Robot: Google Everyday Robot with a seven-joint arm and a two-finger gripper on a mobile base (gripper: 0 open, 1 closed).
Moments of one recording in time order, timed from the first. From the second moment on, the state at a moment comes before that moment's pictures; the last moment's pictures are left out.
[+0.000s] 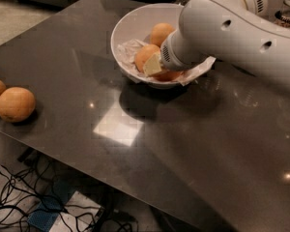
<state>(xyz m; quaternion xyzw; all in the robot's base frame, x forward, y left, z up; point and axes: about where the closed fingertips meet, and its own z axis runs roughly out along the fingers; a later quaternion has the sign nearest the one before) 0.612 -0.070 0.890 -0.16 0.92 0.06 0.34</state>
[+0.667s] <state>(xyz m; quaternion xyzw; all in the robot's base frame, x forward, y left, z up) 0.592 -0.069 0.939 -0.25 0.88 0.09 0.38</state>
